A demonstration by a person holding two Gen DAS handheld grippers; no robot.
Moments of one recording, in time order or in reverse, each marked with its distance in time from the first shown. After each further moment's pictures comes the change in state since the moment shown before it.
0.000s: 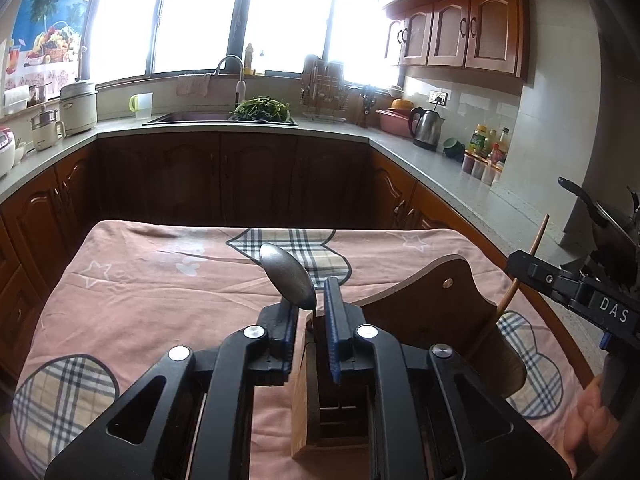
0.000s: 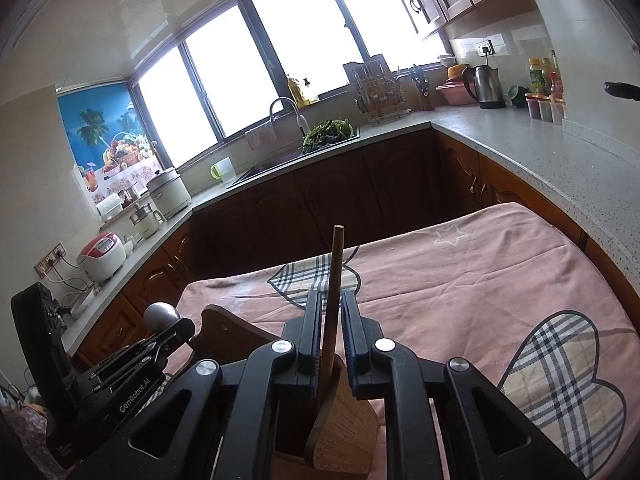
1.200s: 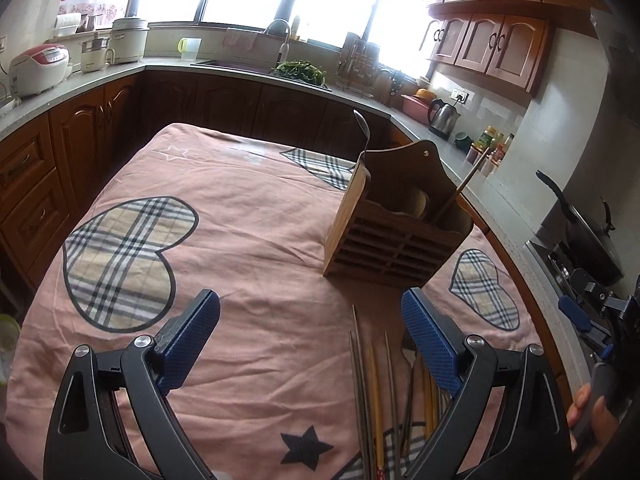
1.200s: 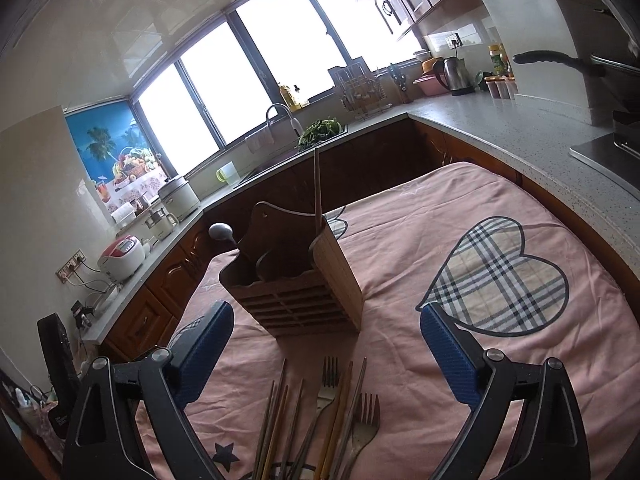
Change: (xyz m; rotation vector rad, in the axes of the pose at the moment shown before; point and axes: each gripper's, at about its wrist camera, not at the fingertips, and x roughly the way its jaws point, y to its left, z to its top) left arm -0.156 0.044 -0.111 -0.190 0.124 0.008; right arm -0.154 -0.010 -0.091 0.081 -0.007 0.000
